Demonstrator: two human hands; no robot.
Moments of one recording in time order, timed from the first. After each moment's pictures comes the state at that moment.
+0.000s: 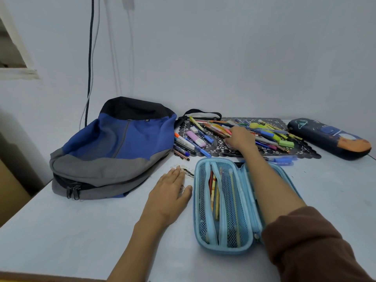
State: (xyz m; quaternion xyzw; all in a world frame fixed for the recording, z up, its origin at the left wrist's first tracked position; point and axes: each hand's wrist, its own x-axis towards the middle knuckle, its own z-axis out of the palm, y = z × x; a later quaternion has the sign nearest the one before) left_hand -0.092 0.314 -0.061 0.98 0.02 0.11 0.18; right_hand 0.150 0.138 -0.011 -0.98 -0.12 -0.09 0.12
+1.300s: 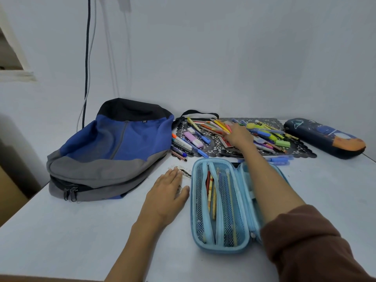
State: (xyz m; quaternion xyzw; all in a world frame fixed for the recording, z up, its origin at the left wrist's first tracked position) left_hand -0.092 0.315 -0.062 0.98 0.02 0.11 0.18; right_hand 0.157 0.135 -0.008 -0.97 -0.09 -0.07 0.21
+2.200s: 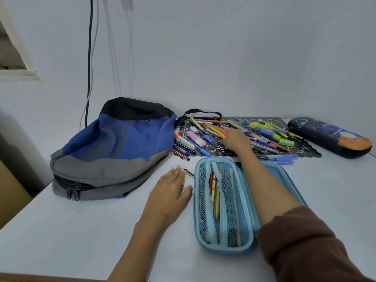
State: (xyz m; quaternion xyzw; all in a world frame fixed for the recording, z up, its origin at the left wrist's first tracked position) left_hand -0.092 0.314 -0.061 0.98 0.02 0.11 0.18; right_hand 0.149 0.153 -0.019 -0.98 -0.11 -0.06 0.16
